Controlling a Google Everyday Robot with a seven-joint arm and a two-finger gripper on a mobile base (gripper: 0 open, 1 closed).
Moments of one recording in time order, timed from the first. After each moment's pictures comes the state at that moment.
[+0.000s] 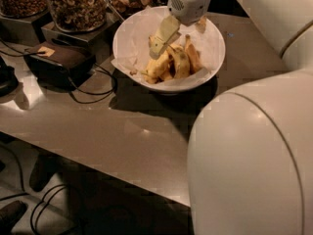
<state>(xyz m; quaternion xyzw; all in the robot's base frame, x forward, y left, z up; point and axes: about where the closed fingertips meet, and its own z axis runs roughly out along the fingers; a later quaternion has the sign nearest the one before) 0.651 -0.076 0.928 -0.37 0.92 0.04 0.09</state>
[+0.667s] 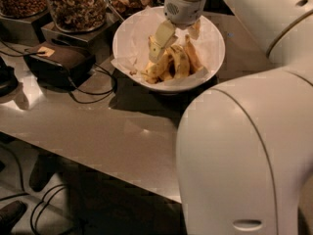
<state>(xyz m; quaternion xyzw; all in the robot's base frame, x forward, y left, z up) 0.661 -0.069 0.913 -0.38 0.92 0.04 0.07</state>
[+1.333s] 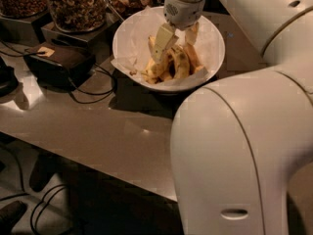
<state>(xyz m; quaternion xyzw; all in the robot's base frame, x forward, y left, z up) 0.668 -0.068 0.907 -0.36 0.93 0.04 0.07</state>
